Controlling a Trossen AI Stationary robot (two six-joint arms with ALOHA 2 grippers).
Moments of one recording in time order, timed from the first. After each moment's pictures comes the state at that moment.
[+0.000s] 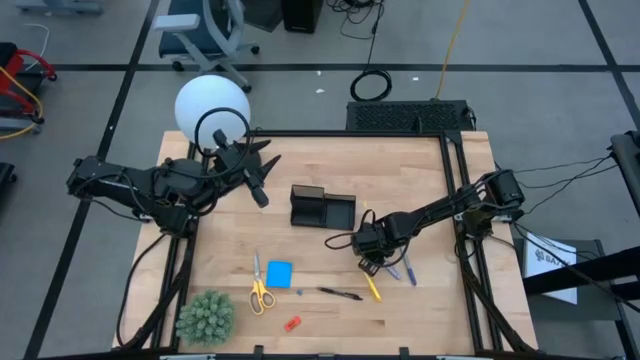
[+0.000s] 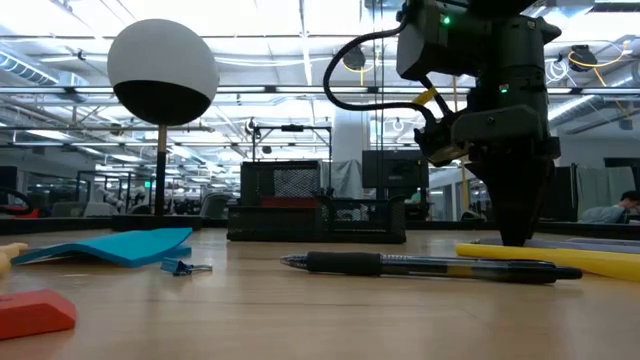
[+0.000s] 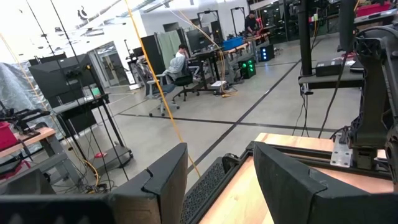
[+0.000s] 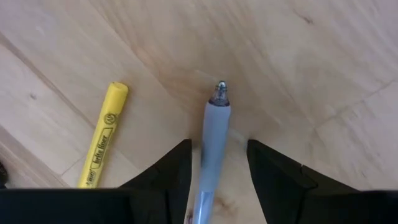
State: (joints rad) left arm -0.22 1.08 1.15 -0.06 -0.84 0.23; right arm 0.22 1.76 1.00 -0.77 -0.06 0.91
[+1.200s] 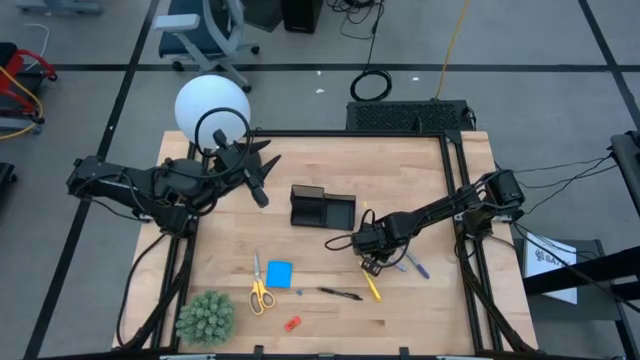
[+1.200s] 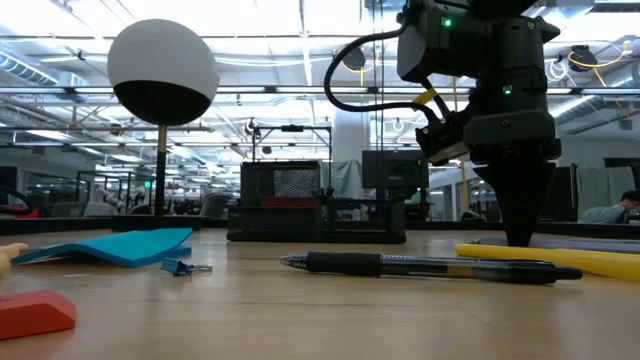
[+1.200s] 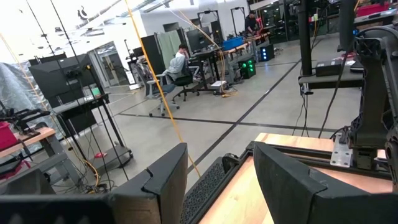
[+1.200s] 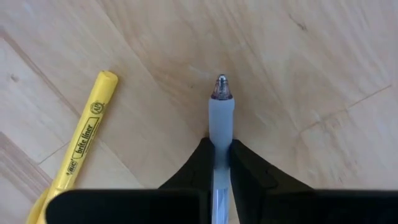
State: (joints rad) left arm -0.22 1.08 1.15 -0.06 -0.84 0.23; right arm 0.22 1.76 1.00 -0.74 -0.06 0.82
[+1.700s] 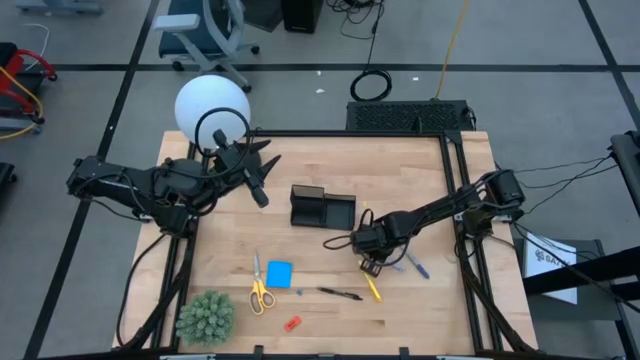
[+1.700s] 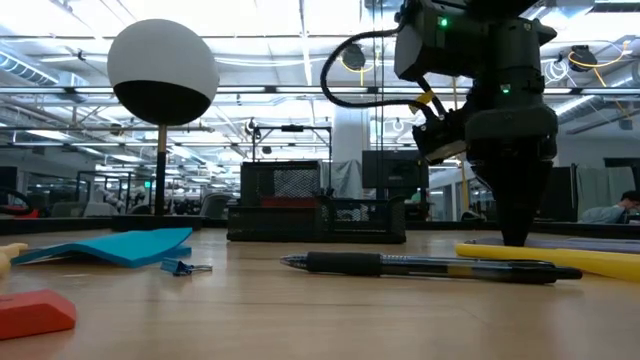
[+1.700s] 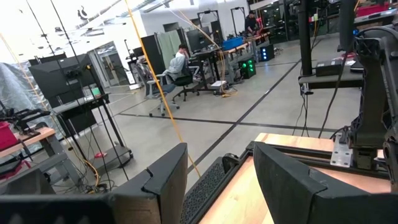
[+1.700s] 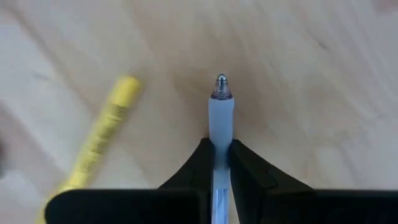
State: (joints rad) left arm -0.22 1.08 1.15 -0.06 -0.84 0.23; right arm 0.22 1.75 1.00 -0.70 -0.08 0.76
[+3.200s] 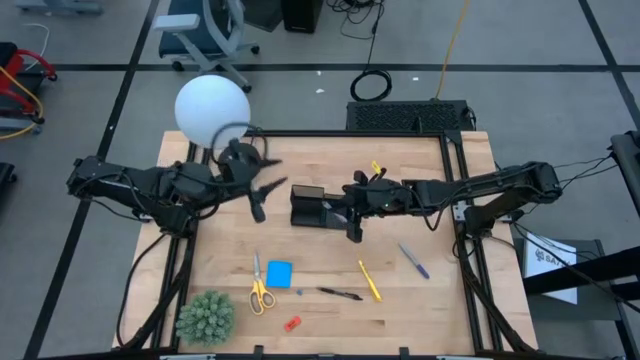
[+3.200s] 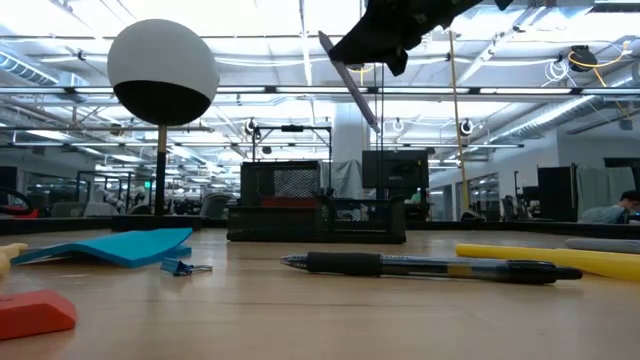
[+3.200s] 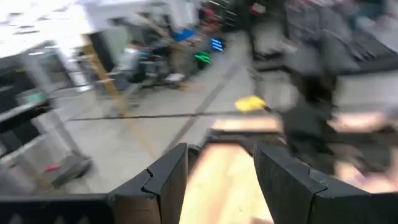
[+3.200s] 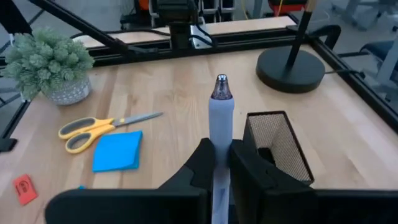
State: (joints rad) left arm -0.22 1.08 1.15 -0.19 -0.59 0.20; right arm 0.06 1.42 1.00 -0.04 0.15 0.13
